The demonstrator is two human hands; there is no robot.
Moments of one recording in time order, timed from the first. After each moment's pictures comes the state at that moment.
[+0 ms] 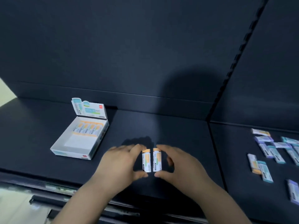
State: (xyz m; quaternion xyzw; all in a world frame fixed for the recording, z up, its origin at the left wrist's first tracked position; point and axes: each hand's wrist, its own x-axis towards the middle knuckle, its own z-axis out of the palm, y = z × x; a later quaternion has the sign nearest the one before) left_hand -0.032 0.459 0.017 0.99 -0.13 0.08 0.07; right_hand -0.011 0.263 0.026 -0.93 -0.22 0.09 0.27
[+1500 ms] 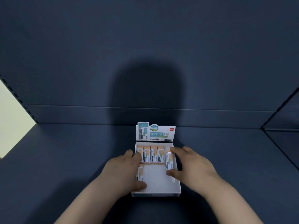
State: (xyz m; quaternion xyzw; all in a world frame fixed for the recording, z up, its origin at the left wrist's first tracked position) left_hand 0.038 0.708 0.015 0.98 -0.14 -0.12 0.03; right_hand 0.038 0.508 0.028 -0.98 -0.08 0.10 0.15
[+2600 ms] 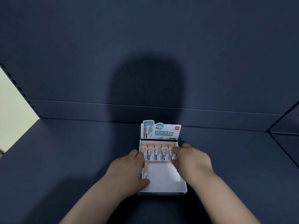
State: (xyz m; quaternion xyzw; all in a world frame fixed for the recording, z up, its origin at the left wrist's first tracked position) left_hand 0.036 0.710 0.009 0.98 -0.13 -0.11 0.07; right_hand 0.062 0.527 0.012 -0.99 -0.05 0.07 0.05
